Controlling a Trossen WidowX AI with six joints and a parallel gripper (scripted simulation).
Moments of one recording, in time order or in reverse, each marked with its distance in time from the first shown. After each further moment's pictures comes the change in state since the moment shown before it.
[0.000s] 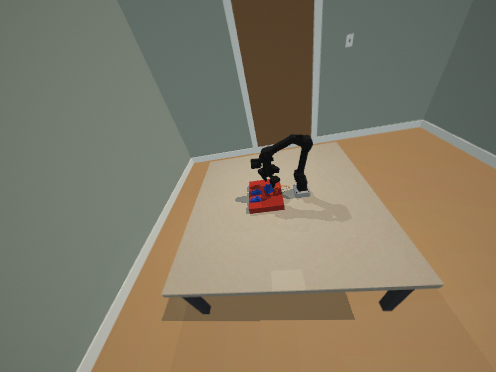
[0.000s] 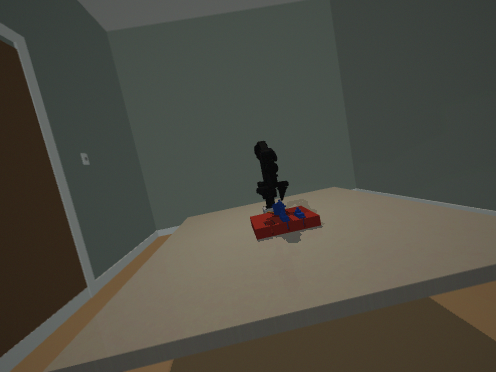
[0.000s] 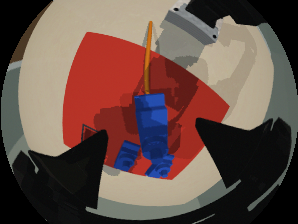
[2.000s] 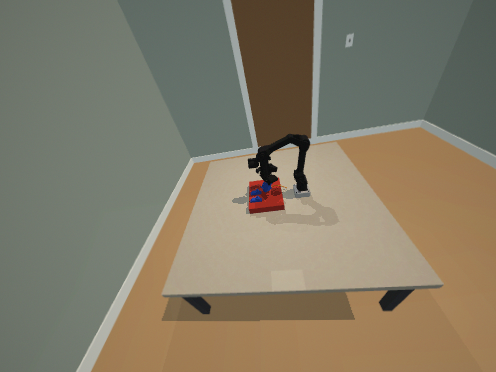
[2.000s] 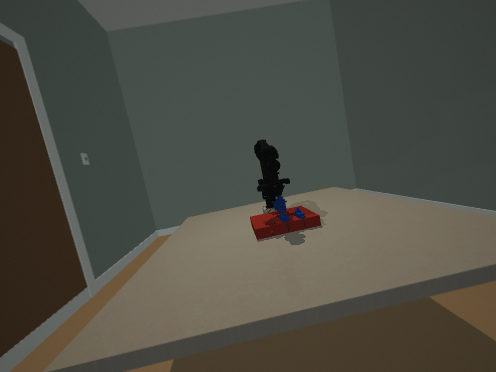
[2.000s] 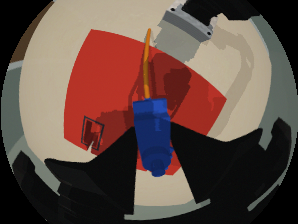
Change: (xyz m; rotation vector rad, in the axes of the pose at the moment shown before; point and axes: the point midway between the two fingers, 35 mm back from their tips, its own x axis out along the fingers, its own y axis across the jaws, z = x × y) arm -0.013 0.003 -0.014 0.004 -0.016 -0.009
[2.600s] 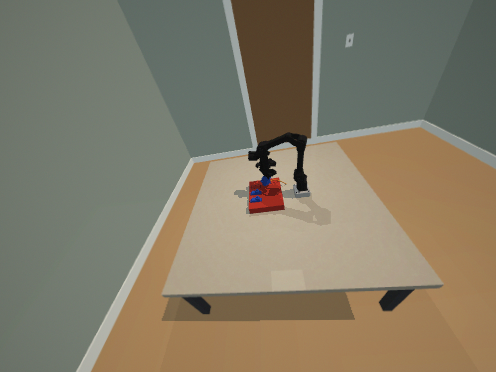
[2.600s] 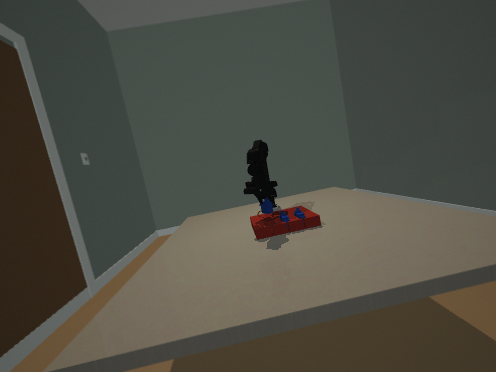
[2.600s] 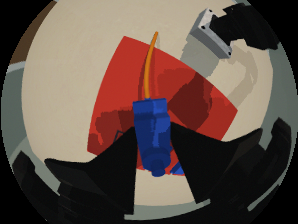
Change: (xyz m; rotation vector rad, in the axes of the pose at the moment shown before) arm -0.001 0.060 0.036 0.007 -0.002 0.005
